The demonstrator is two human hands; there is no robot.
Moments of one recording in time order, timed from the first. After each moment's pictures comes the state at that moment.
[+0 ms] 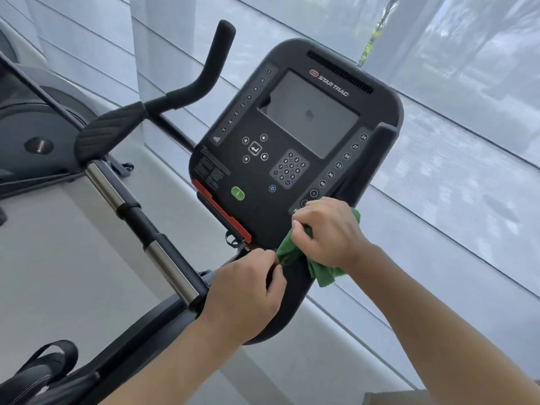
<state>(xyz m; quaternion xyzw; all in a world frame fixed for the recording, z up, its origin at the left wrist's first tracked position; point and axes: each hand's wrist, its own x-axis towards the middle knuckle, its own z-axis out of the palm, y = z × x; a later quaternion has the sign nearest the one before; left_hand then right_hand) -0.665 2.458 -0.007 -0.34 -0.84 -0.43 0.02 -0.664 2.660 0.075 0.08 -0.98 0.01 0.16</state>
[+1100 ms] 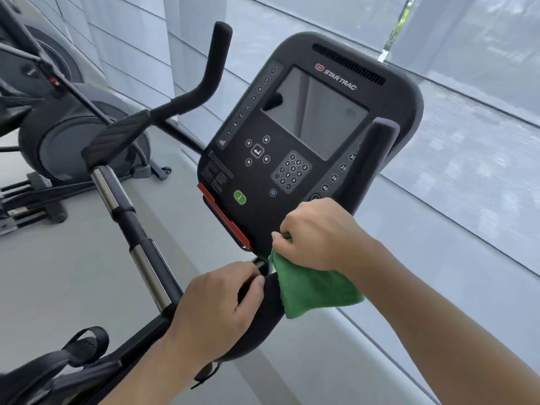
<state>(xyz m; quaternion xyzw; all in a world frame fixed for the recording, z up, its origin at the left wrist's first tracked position) -0.658 2.465 0.000 -0.29 -0.87 -0.40 0.01 -0.683 2.684 0.083 0.13 -0.99 -0.08 0.07</state>
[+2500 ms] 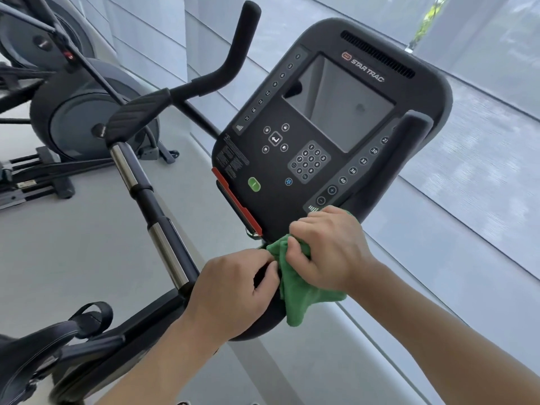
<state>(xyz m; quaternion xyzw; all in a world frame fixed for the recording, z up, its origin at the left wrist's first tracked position) -0.655 2.463 0.000 -0.29 -0.87 -0.40 0.06 -0.658 2.672 0.047 0.20 -0.96 0.01 0.19</state>
